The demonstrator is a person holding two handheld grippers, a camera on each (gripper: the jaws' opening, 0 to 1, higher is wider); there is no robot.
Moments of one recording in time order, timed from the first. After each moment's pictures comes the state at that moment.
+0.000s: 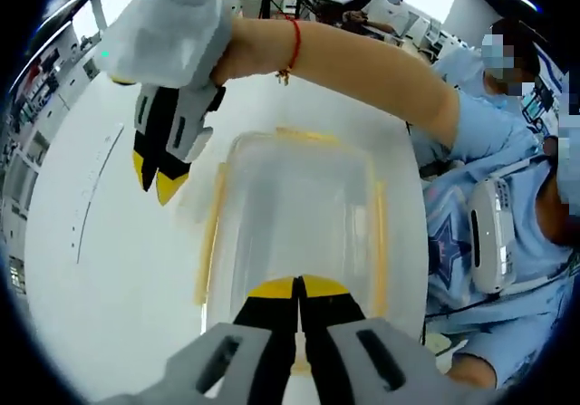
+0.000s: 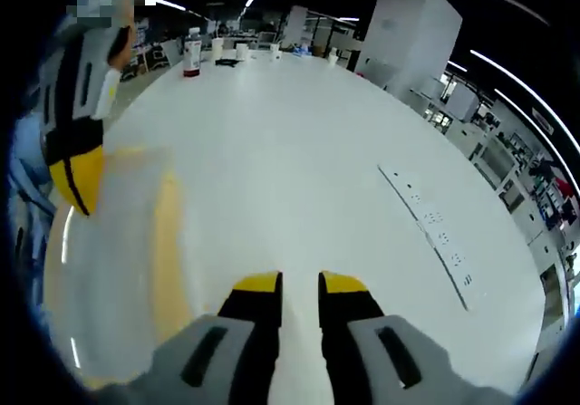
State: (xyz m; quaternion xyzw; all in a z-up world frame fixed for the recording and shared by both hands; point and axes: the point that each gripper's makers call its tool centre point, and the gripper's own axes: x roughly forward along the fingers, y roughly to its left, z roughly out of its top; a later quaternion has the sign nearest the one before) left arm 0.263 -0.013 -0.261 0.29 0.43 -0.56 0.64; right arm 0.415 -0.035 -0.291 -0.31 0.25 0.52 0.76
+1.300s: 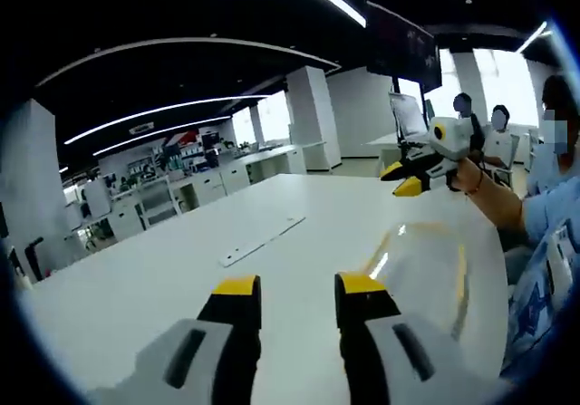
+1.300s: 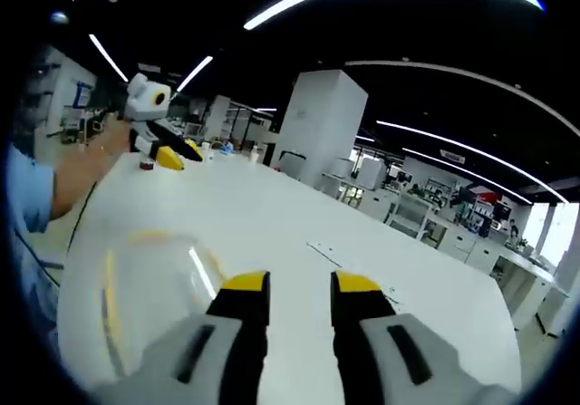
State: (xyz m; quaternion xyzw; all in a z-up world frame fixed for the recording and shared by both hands) left arm 0.315 0.149 -0.158 0.11 0.07 -0.33 0.94; right arm 0.339 -0.109 -0.184 -0.18 0.02 0.39 0.90
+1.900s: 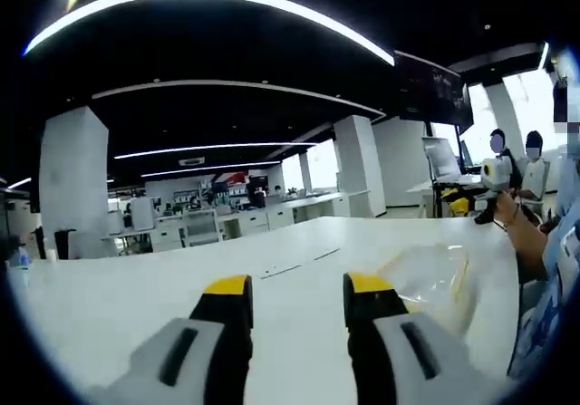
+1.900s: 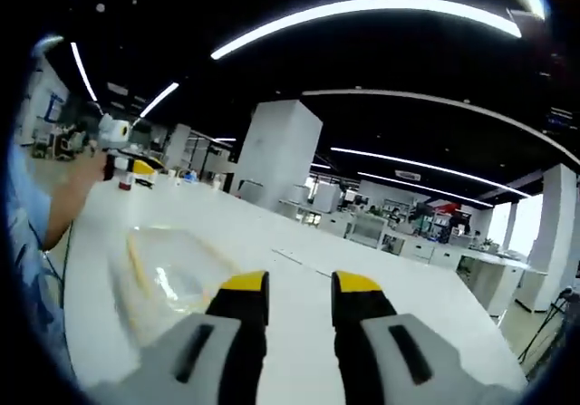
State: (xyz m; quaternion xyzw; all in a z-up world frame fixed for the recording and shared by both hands) left arm 0.267 0.210 -0.154 0.05 -0.05 -0.24 0.97; right arm 0.272 -0.220 -0.191 -0.13 -0.06 0.27 0.95
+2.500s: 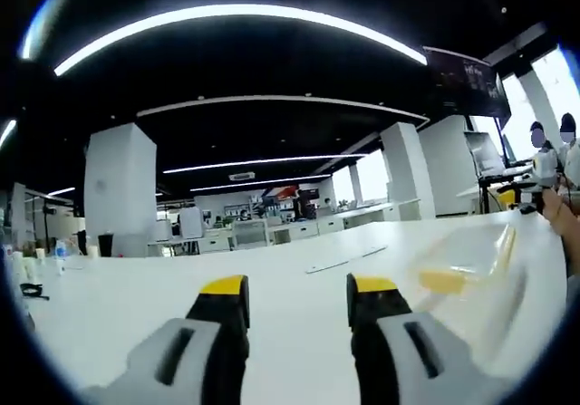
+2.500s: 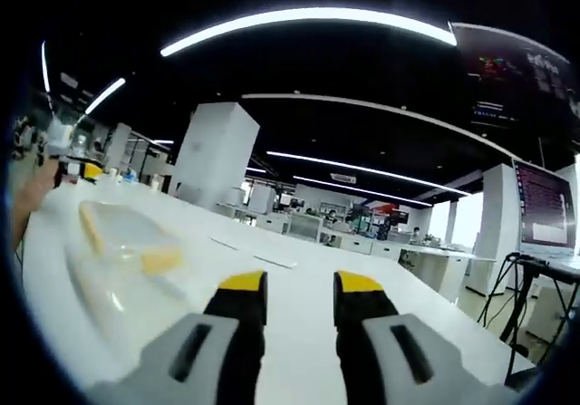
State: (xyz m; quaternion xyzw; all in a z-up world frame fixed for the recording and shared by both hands) left arm 0.265 0.232 -0.205 0.05 -0.08 -0.11 0.99; right arm 0.275 -0.271 -0.225 -0.11 -0.07 0.15 0.98
